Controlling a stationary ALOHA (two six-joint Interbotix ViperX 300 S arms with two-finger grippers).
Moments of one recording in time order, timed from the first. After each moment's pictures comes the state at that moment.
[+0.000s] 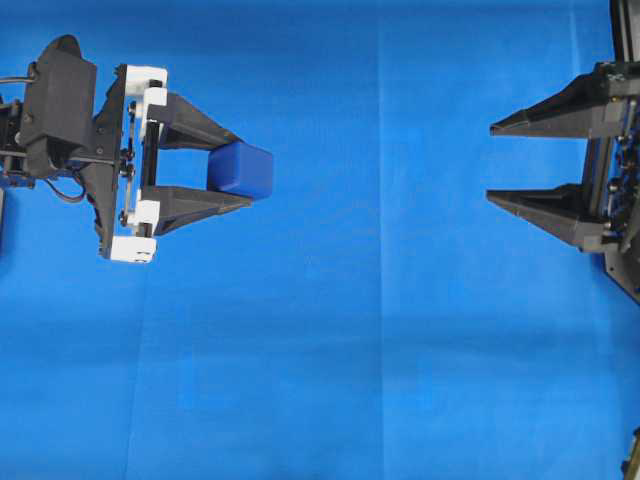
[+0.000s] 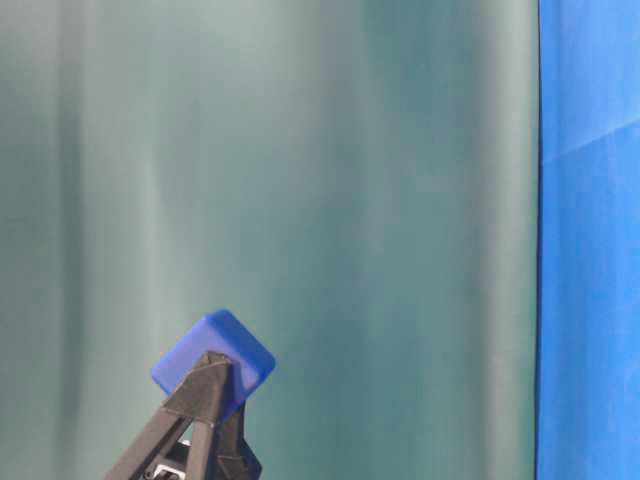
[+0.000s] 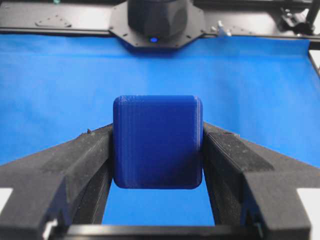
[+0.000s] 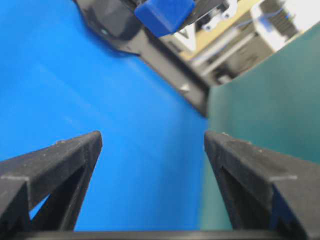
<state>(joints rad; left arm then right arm) 0.00 -0.45 0.80 0.01 -0.19 -0.04 0.00 -0.89 1.01 -0.38 -0.02 -0.30</state>
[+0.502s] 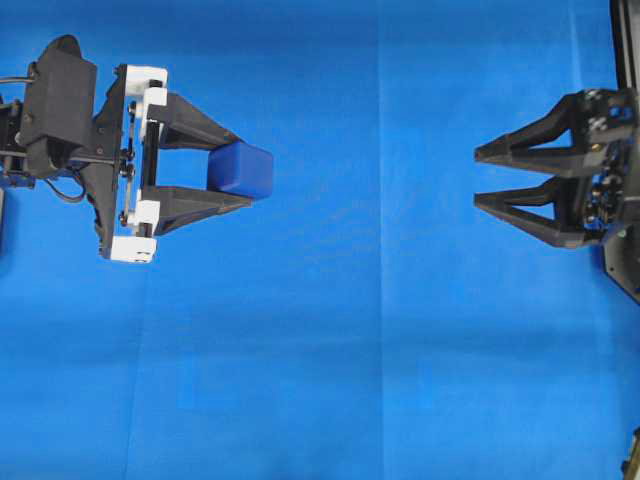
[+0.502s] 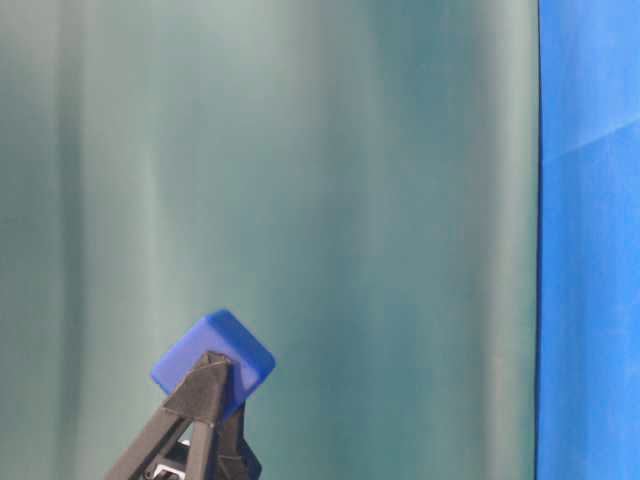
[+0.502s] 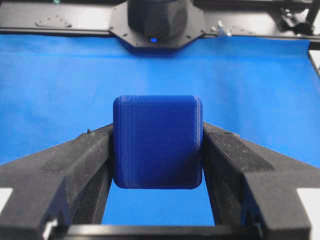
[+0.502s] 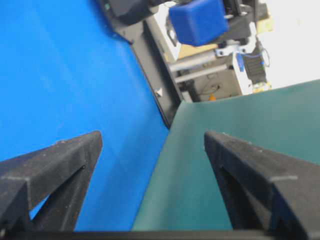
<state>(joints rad) 0.00 -0.44 0.80 0.01 -0.19 -0.04 0.03 -0.82 1.01 -0.65 -0.01 -0.39</state>
